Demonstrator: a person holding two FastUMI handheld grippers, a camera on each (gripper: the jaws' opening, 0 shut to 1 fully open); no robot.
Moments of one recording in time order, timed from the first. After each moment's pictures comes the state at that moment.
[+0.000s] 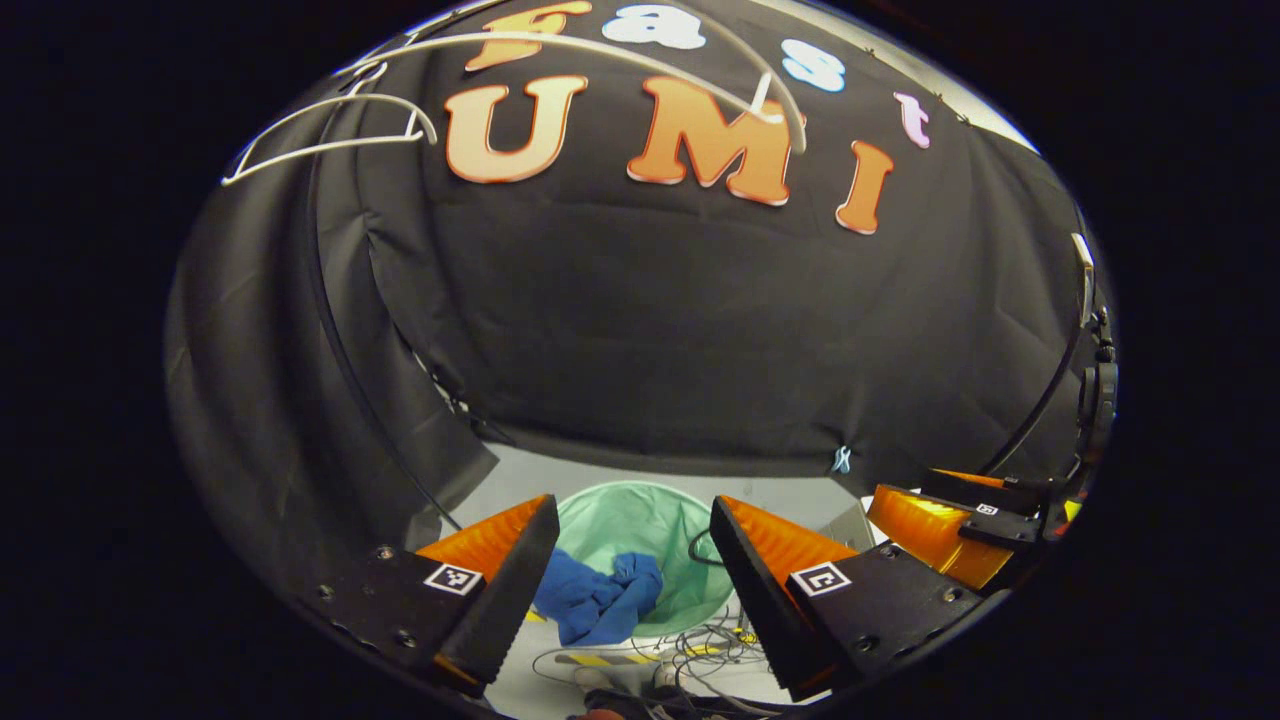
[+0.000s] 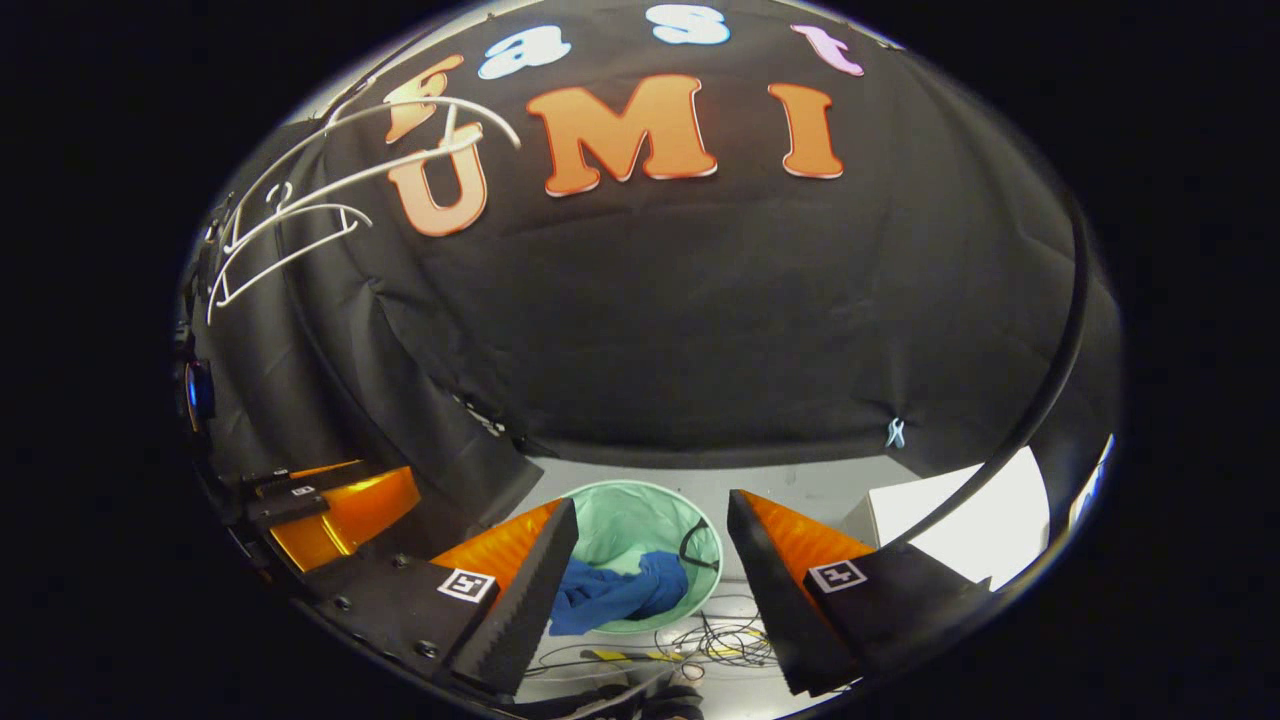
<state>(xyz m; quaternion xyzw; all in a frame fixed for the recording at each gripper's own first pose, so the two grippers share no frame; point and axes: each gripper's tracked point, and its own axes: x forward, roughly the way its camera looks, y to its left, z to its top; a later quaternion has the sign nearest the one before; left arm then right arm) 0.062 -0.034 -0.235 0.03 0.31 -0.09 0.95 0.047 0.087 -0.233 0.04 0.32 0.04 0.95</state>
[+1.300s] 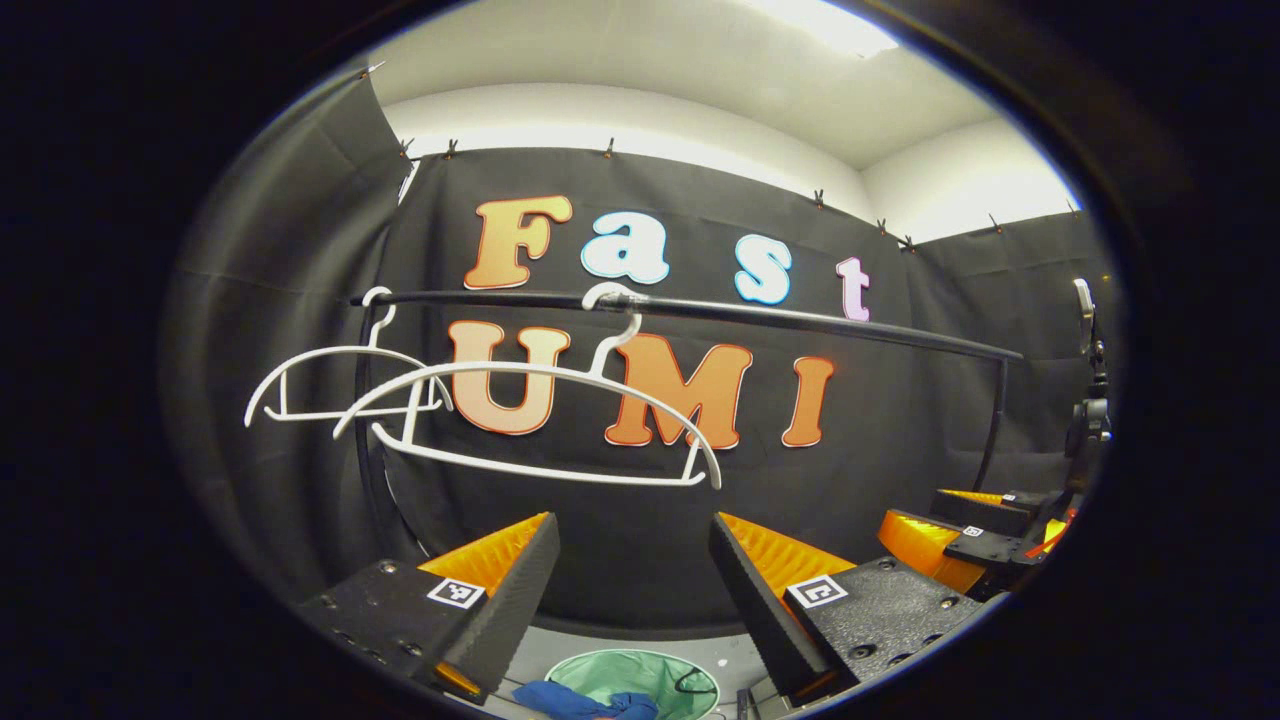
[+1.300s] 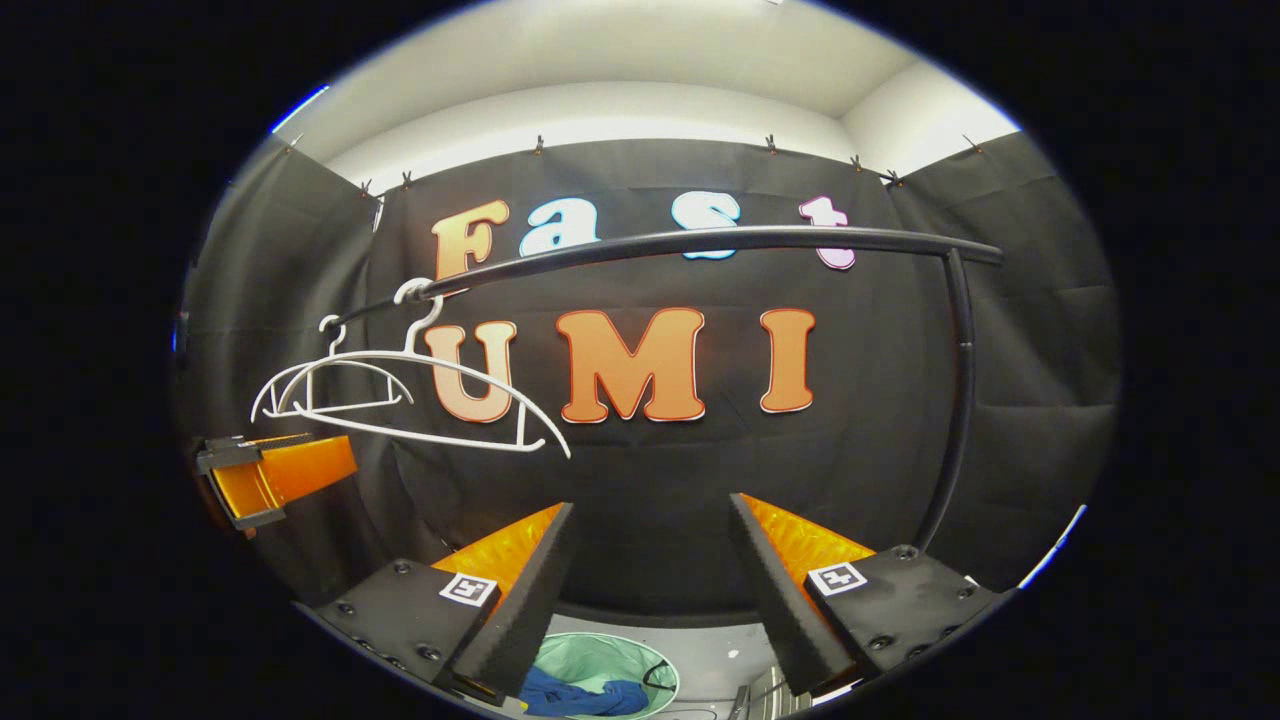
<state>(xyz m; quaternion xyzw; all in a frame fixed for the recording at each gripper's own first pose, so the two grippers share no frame) 0.044 -0.046 0.022 0.01 0.02 -0.12 0.99 0.031 0.077 0.007 -0.01 0.04 0.03 1.00</state>
